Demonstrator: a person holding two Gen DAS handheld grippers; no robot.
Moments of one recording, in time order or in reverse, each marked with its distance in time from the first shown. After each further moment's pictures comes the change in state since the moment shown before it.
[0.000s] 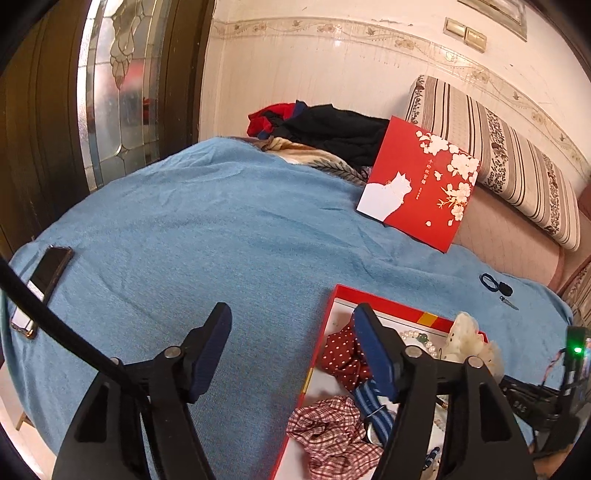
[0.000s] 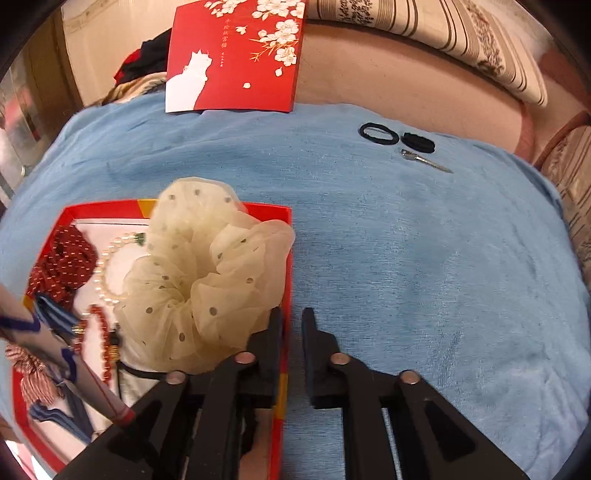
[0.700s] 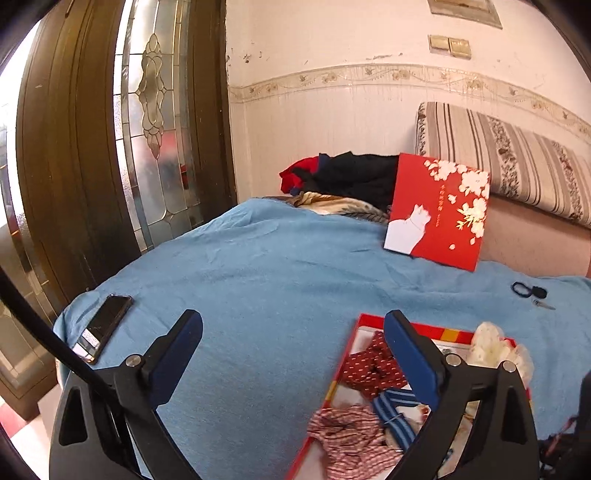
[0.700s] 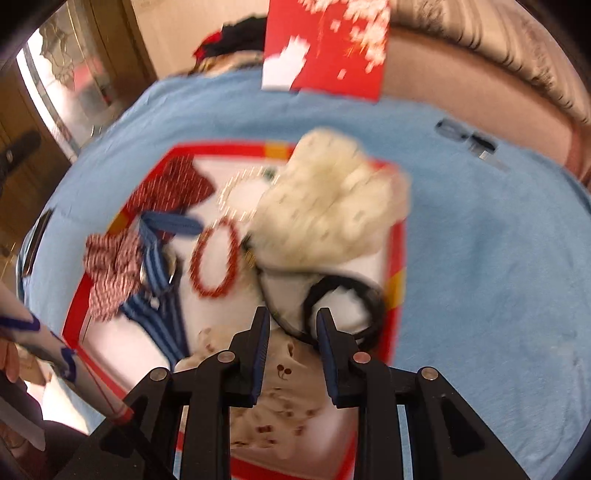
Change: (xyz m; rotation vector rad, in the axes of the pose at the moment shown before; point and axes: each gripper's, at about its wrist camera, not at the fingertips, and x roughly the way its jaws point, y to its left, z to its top) left arm -0.049 -0.032 -0.014 0.116 -0.210 0.226; right arm -0.029 0.060 -0.056 -0.157 0.082 0.223
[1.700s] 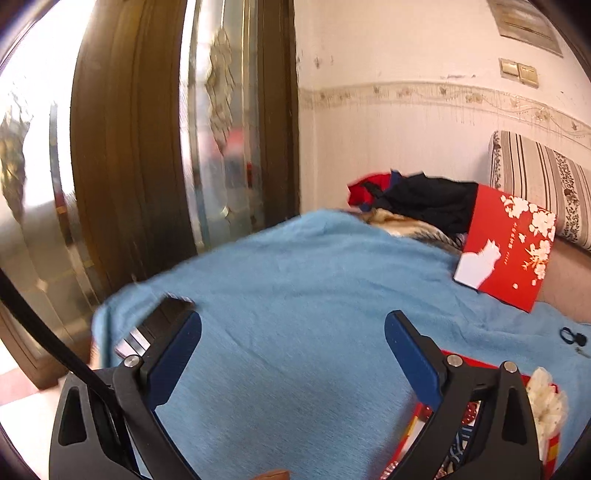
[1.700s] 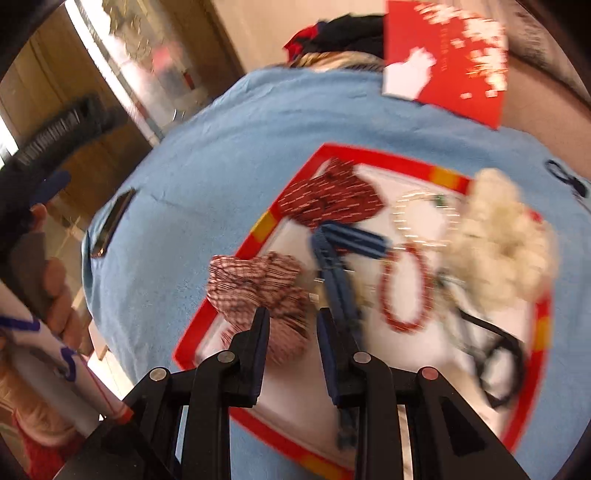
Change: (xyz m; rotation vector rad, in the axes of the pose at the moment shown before) left arm 0.003 0.064 0.016 -0.130 -0.053 0.211; right arm -0.020 0.069 0.008 -0.109 -0.083 0.224
